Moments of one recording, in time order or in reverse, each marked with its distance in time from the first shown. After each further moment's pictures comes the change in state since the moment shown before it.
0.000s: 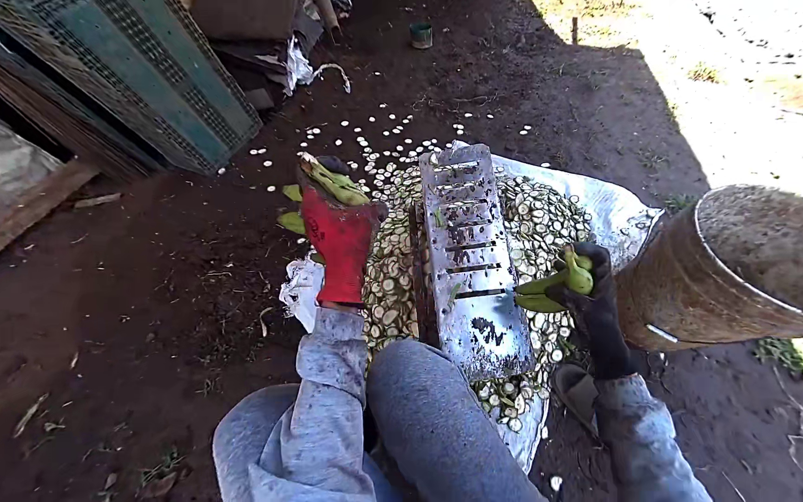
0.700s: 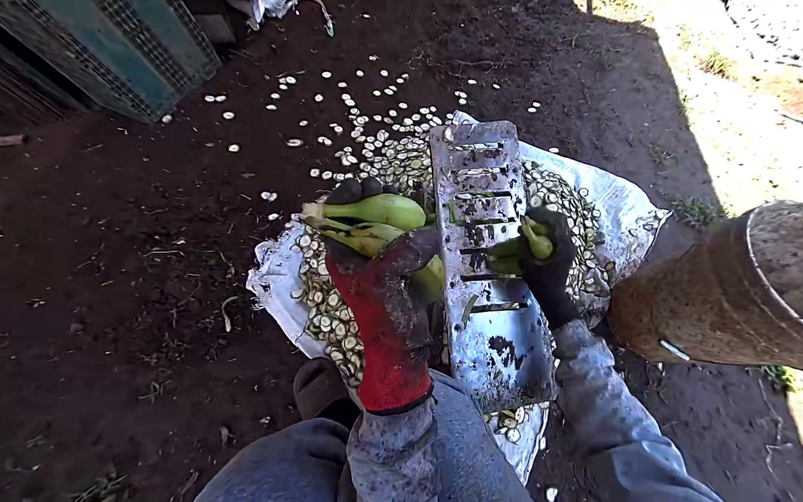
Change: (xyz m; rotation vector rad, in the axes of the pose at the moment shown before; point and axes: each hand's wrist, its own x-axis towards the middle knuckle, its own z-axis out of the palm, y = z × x) left_hand -0.068 0.010 0.016 -1.000 0.001 -0.217; right_hand 0.087 0.091 0.088 -0.512 0.024 -0.532
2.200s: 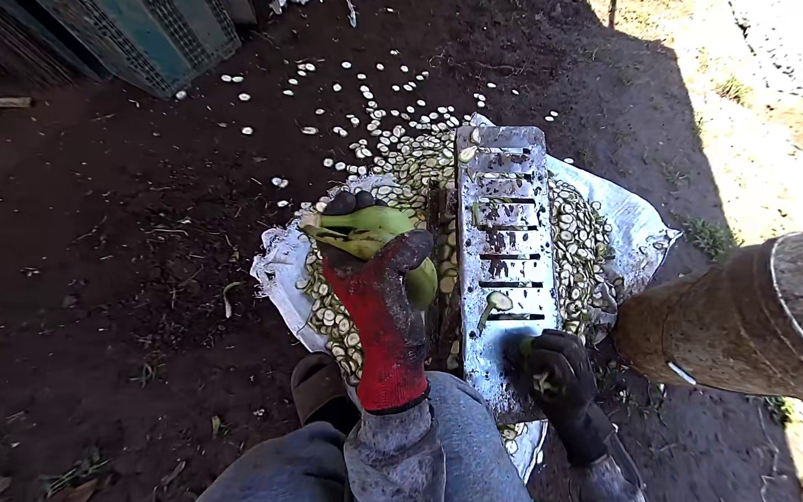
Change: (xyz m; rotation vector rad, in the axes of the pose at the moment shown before) left_hand 0.016 -0.010 -0.033 0.083 0.166 -0.005; right_hand -0.118 -0.056 -0.042 -0.212 -0.159 -0.199
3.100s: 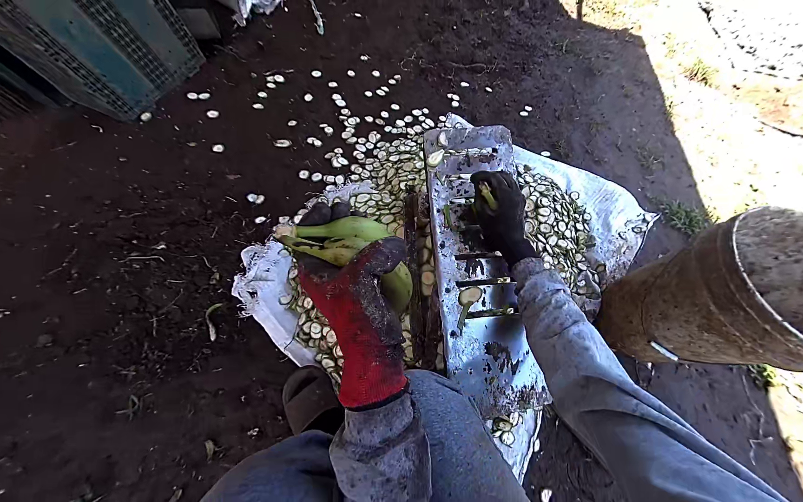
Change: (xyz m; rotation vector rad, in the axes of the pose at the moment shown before) left_hand 0.008 -0.009 0.011 0.051 -0.004 -0.026; right_hand 0.197 0.106 0.107 0.080 -0.007 0.108
